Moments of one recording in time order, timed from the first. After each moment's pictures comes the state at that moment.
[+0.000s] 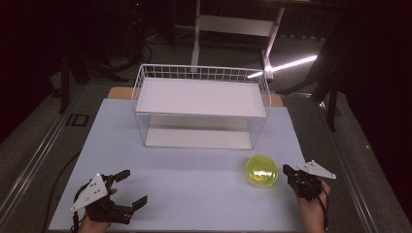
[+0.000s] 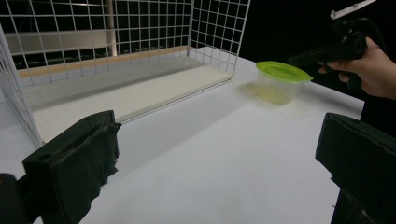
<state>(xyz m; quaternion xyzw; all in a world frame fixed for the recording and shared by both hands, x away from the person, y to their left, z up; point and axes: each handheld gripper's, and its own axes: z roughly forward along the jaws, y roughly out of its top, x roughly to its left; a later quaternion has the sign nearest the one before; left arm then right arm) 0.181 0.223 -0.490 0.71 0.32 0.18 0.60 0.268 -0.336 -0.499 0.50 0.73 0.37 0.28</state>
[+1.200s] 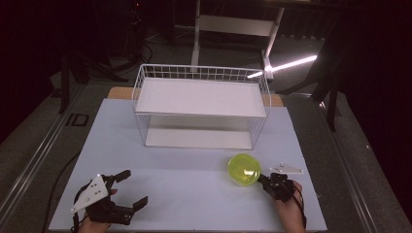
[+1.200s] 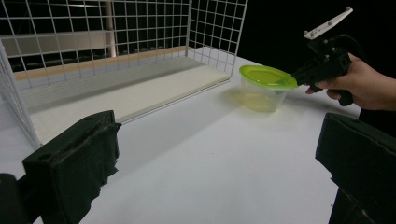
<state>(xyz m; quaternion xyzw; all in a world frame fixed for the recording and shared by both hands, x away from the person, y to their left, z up) 0.179 0.222 -0.488 0.71 0.32 0.18 0.59 0.275 -0.279 -0.526 0.47 0.78 0.36 0.17</state>
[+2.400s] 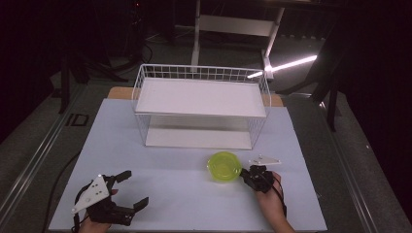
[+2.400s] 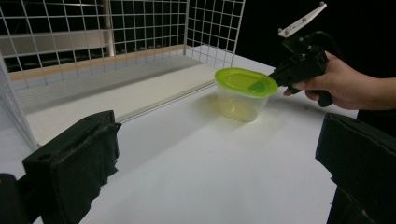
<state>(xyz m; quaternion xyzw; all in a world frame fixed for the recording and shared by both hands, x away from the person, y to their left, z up) 0.179 0.221 -0.488 0.72 0.31 0.18 0.59 0.299 -0.223 -0.529 0.44 0.80 0.38 0.14</state>
